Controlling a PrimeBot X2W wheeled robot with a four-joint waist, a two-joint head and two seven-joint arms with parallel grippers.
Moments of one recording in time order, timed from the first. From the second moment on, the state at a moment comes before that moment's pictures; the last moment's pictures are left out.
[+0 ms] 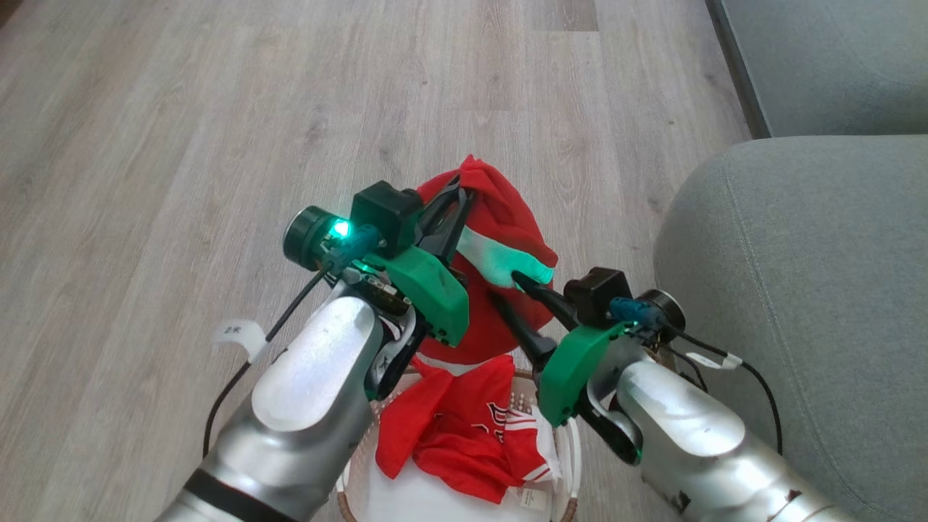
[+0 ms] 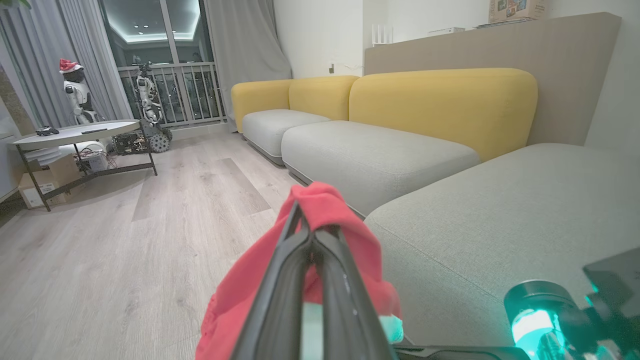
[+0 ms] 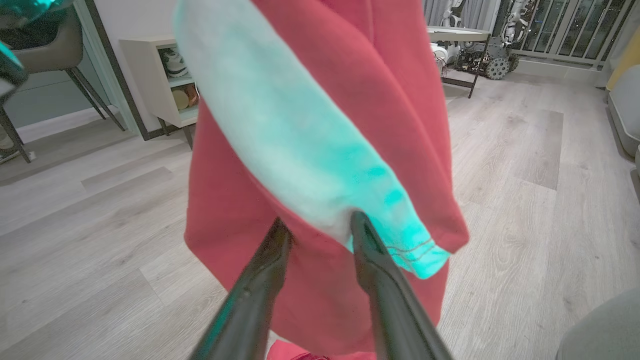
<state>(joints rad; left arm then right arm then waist) -0.62 0.04 -0.66 0.49 -0.38 -0.02 -0.13 -0.58 -0.07 0.77 0.78 0.51 0.13 -0.26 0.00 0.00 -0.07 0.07</state>
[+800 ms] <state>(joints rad) -0.57 0.07 -0.61 0.53 -0.43 0.05 -0.19 -0.59 -0.07 0.58 0.68 0.42 0.13 -0.26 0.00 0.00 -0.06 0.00</state>
